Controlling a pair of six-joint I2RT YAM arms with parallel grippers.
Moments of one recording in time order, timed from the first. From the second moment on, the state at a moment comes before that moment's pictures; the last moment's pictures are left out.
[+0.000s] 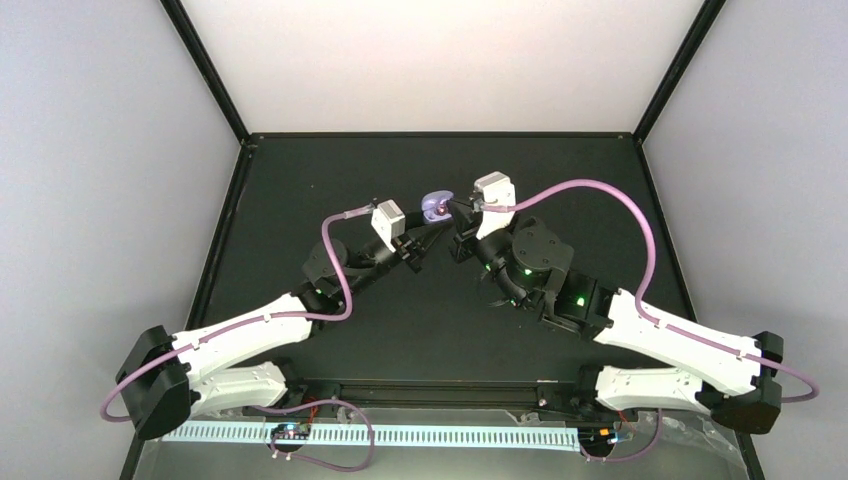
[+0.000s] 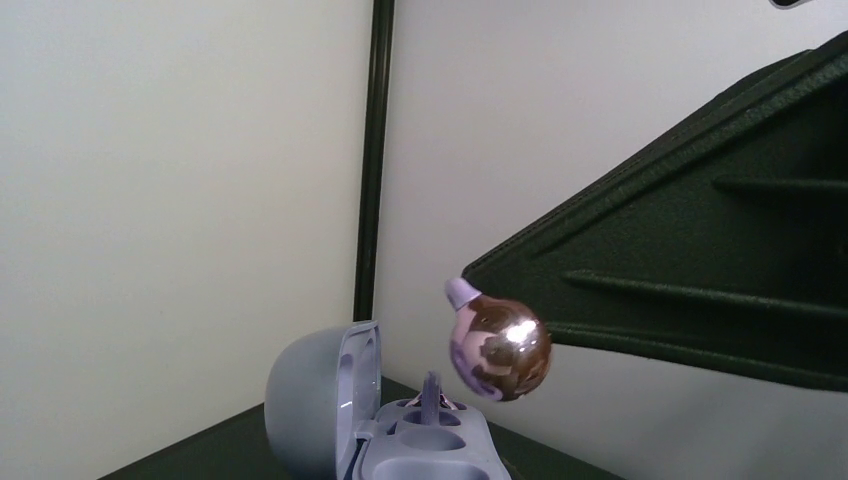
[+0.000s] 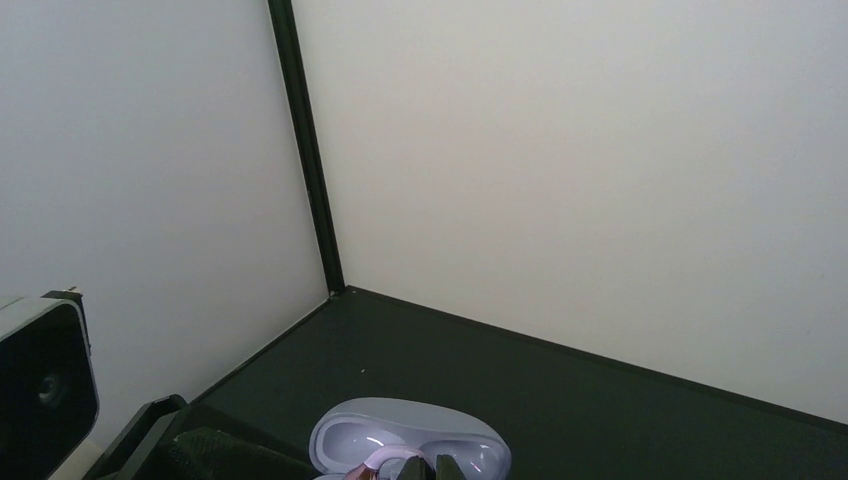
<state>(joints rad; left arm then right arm) -0.88 1.10 0.65 0.76 0.07 -0.13 1.17 1.05 1.10 -0.02 0.61 0.11</state>
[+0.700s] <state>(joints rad) -0.90 1.09 0.65 0.69 0.02 -0.13 1.18 1.12 1.10 0.02 0.63 0.08</state>
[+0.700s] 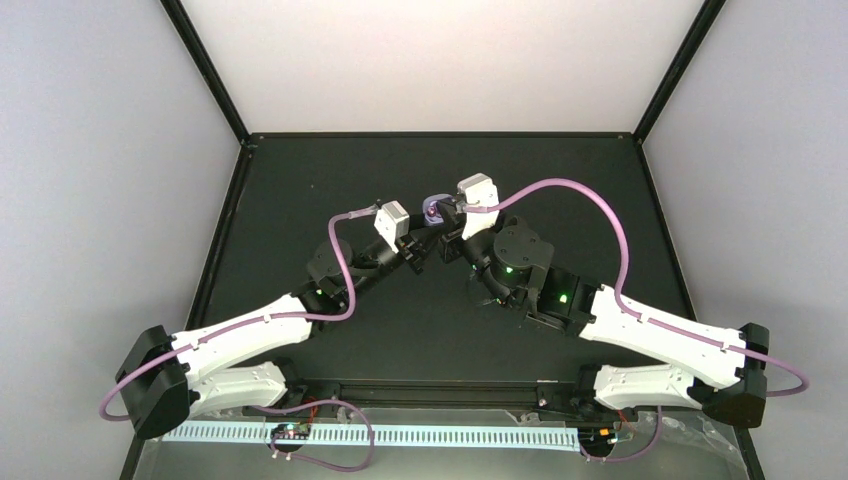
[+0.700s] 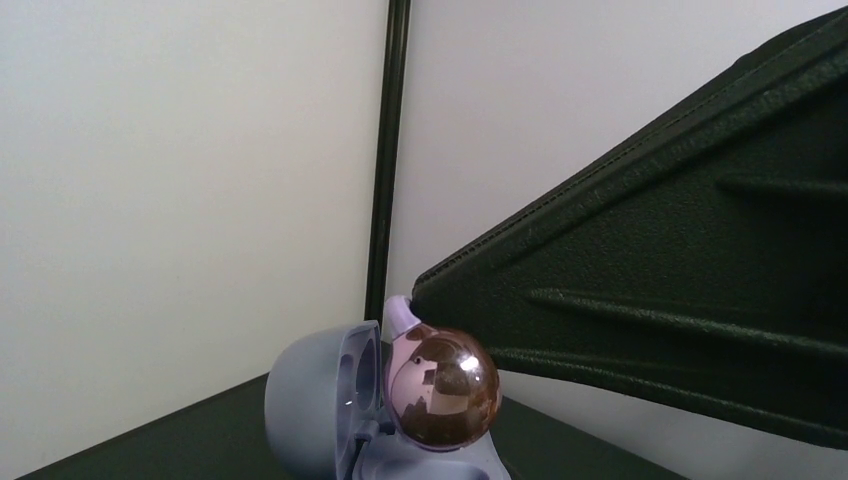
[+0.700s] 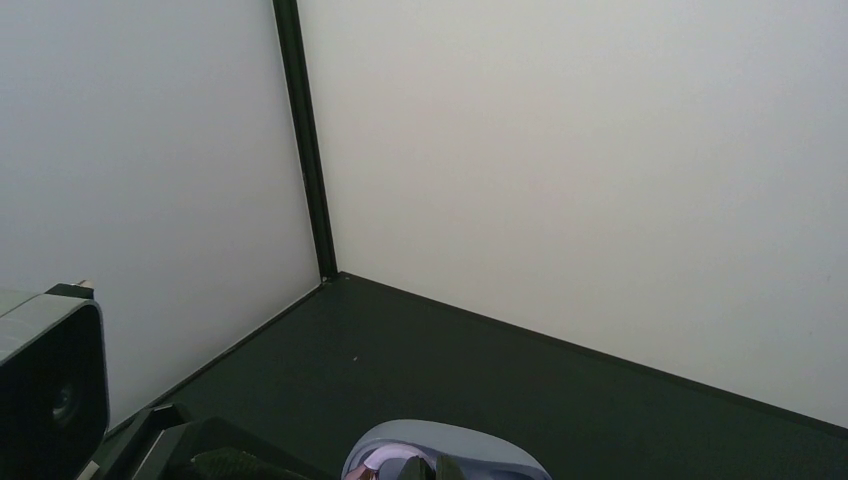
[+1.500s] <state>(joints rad) -0.90 1.07 0.65 0.68 0.02 -0.13 1.18 1.13 1.10 0.01 0.63 0.08</state>
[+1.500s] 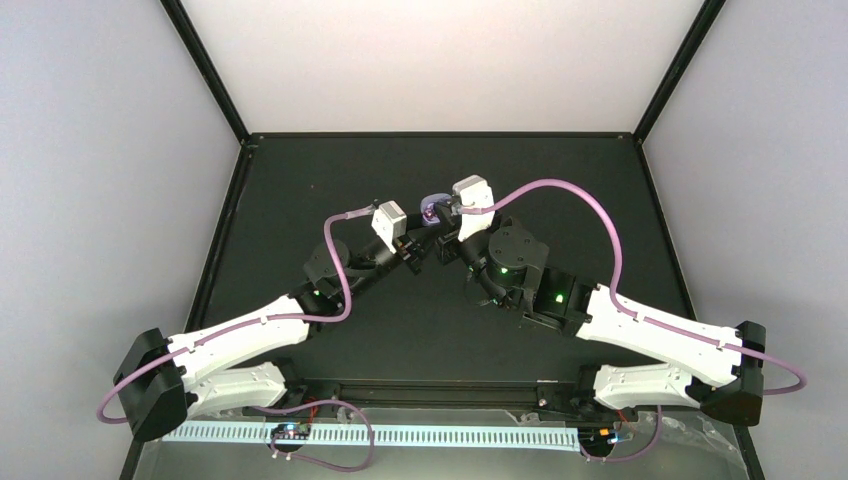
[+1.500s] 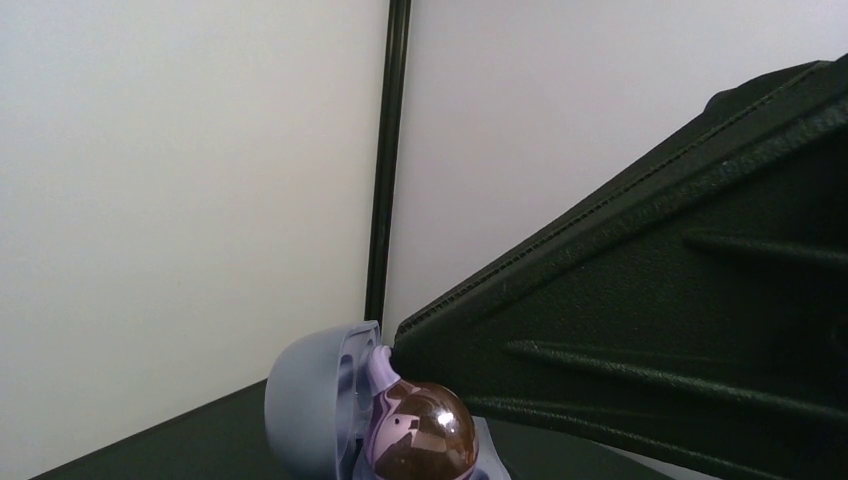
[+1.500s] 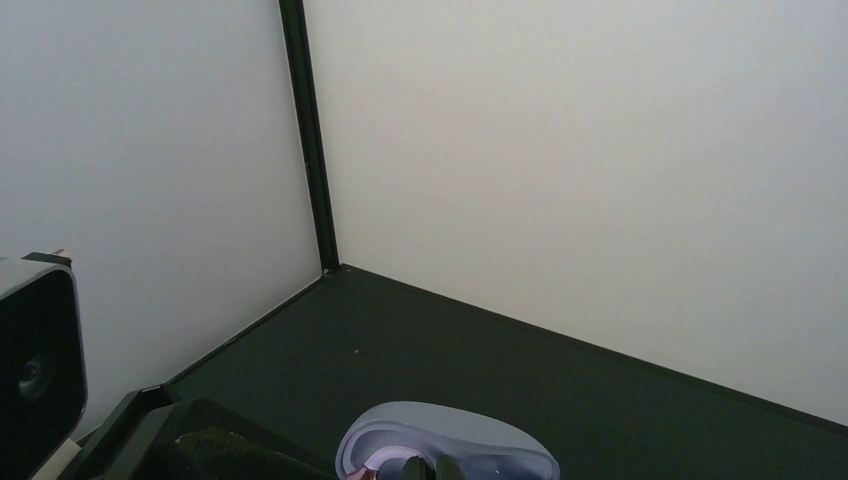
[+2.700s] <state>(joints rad) -0.90 1.07 0.65 0.68 0.02 -0.13 1.19 1.10 1.12 -0.06 0.62 0.07</state>
